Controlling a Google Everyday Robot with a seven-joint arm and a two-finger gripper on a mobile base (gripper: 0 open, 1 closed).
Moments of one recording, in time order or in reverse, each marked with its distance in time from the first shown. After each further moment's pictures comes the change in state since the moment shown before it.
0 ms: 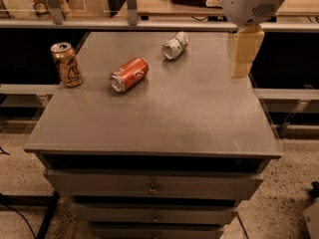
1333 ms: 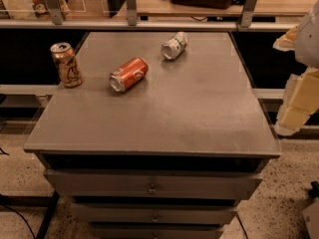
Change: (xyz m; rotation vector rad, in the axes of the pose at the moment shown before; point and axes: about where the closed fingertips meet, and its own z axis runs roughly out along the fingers) arm 0.062 0.117 -0.023 -0.142 -0.037 0.433
